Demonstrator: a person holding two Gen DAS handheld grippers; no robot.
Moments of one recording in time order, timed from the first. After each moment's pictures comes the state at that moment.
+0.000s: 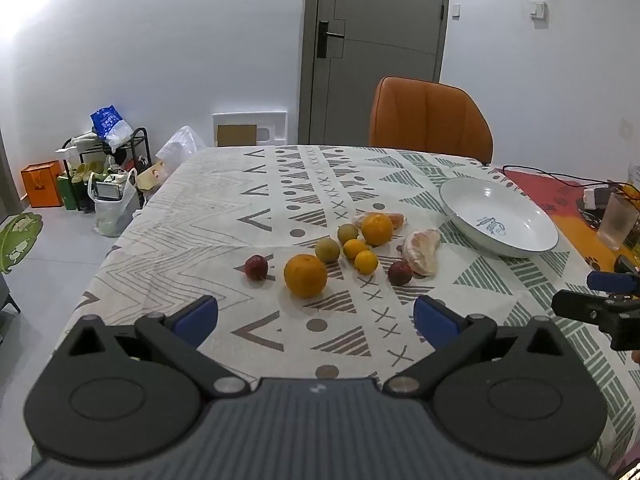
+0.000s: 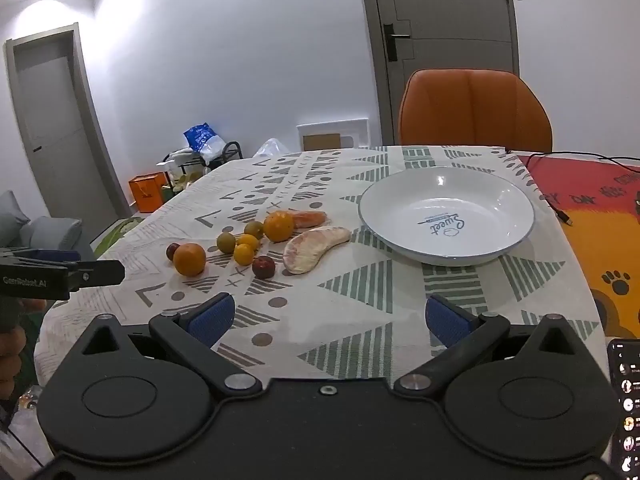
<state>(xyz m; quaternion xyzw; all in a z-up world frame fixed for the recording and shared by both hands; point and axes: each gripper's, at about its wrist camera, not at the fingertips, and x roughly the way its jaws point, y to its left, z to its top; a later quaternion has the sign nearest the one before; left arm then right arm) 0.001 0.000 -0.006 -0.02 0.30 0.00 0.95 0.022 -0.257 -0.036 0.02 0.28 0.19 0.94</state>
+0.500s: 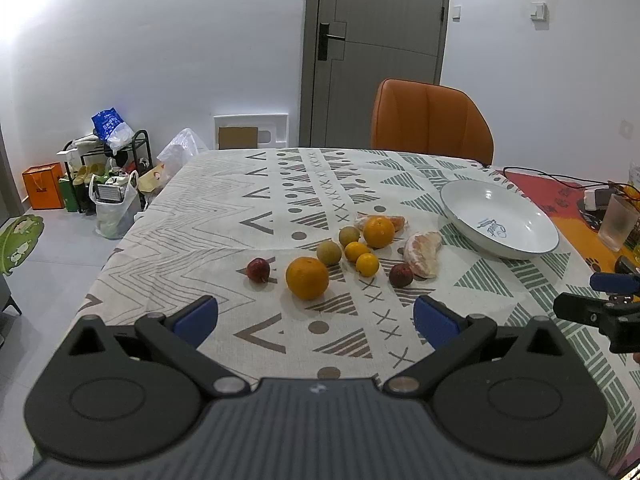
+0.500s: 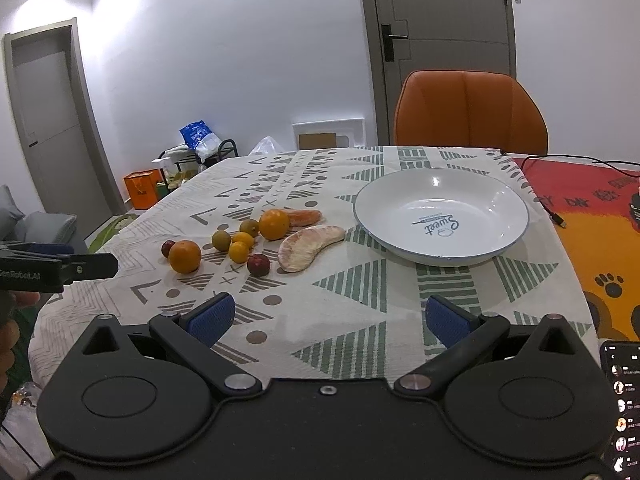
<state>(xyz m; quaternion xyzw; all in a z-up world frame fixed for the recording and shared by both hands) 0.001 0.001 -0.004 -0.02 0.30 0.00 0.95 0.021 -0.260 -0.035 0.02 0.28 0.19 0.94</state>
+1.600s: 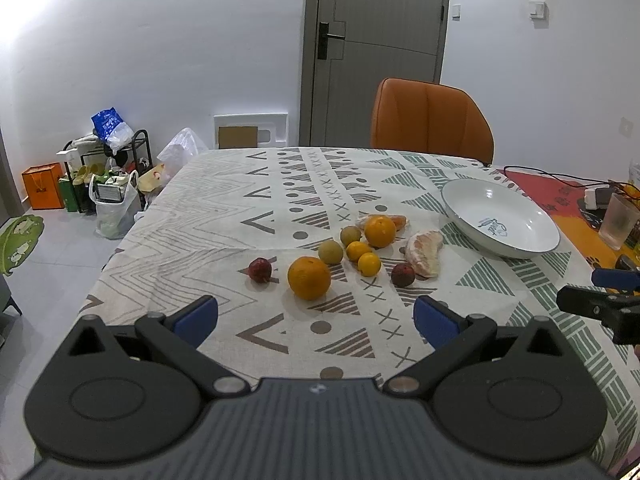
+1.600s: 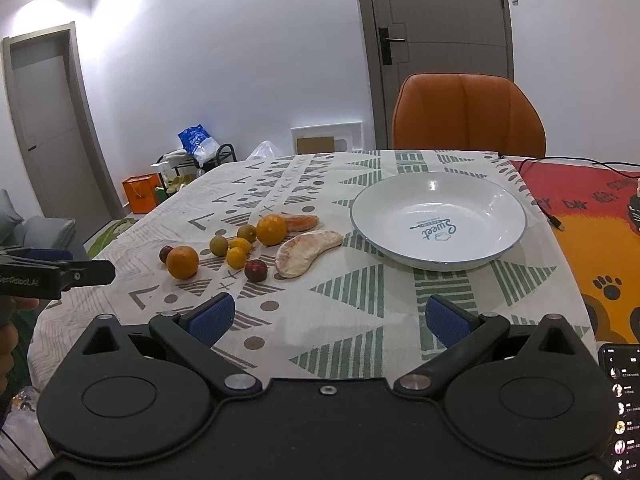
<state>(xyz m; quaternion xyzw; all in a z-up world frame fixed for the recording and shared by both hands) -0.001 0.001 -0.003 -0.02 0.30 0.00 0.95 0.023 -0.261 -0.034 0.02 0.27 0.18 0.94</state>
